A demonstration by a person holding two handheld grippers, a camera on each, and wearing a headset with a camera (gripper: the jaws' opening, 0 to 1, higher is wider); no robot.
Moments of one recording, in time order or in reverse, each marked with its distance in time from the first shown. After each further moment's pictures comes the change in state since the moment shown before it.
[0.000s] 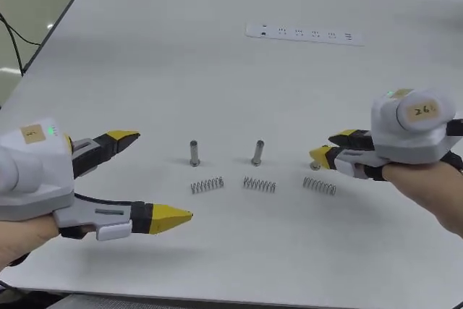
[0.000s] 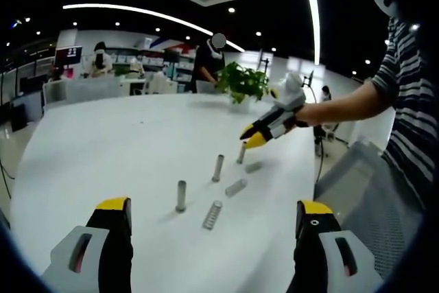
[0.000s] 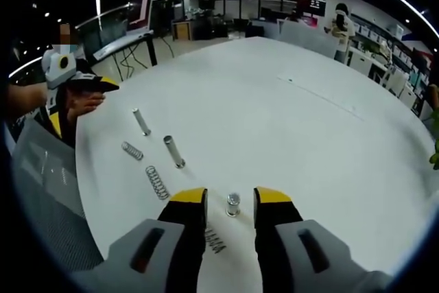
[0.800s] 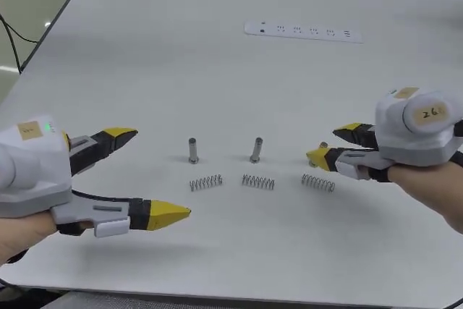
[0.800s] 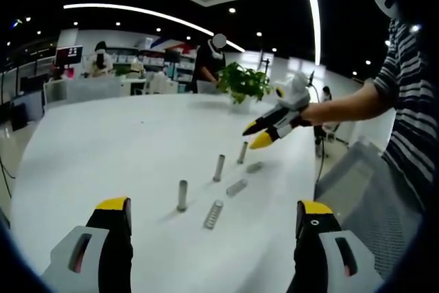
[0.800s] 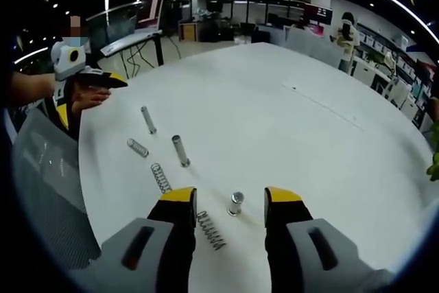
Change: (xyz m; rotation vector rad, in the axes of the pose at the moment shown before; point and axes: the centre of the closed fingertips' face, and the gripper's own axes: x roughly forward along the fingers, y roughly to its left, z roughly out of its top) left arm -0.001 0.002 -0.001 -0.004 -0.001 0.004; right arm -0.007 0.004 0.002 -0.061 -0.020 0.010
